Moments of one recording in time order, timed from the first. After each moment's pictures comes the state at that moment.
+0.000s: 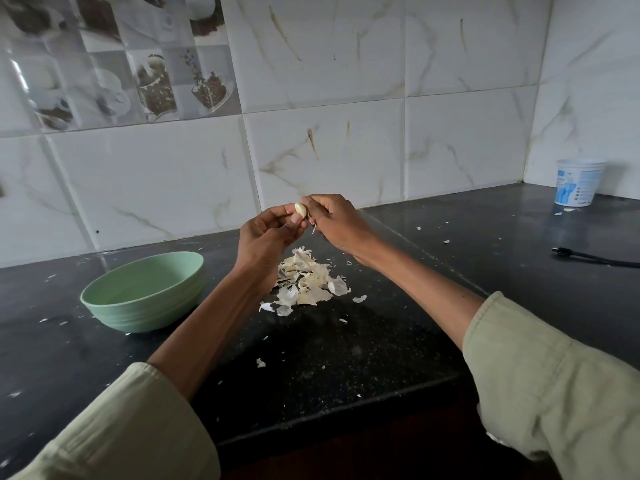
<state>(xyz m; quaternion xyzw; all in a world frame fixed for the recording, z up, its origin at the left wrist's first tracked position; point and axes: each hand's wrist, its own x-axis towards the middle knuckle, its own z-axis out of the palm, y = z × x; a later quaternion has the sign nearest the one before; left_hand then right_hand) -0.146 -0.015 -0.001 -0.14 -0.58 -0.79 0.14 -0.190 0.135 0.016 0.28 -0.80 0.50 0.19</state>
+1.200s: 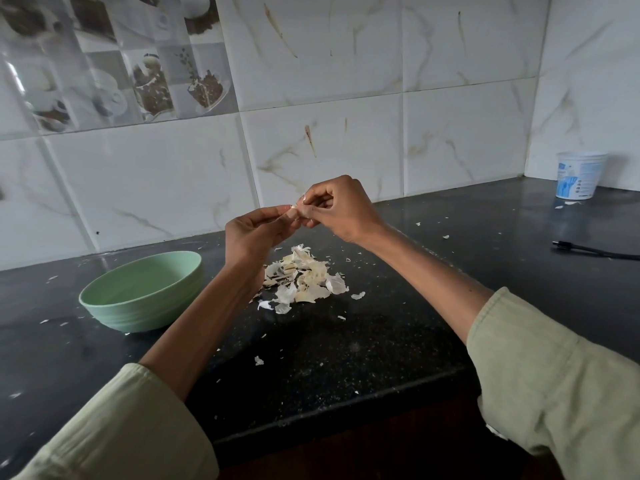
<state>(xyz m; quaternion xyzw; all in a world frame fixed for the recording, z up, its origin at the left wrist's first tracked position) -0.148 -0.025 0.002 -0.10 -0.62 -0.75 0.19 -0.195 0.152 0.026 0.34 -0.77 0.49 0.25</state>
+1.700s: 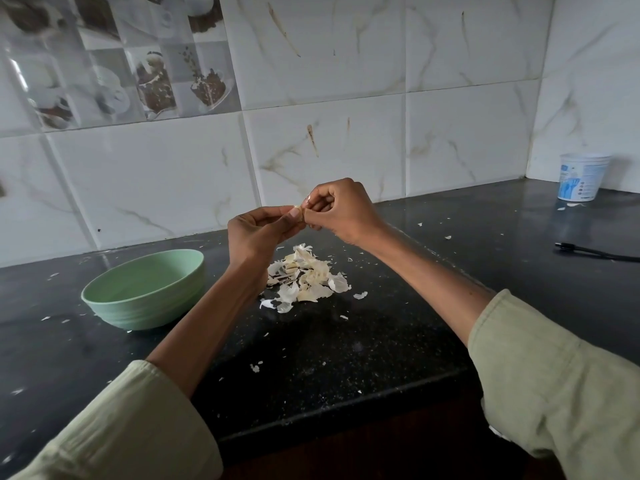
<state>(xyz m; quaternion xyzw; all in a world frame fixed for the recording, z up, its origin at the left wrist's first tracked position) -0.144 -0.019 0.002 -0.10 -0.62 -0.75 0.22 -0.192 0.149 0.022 0.31 -0.78 0.48 0.26</state>
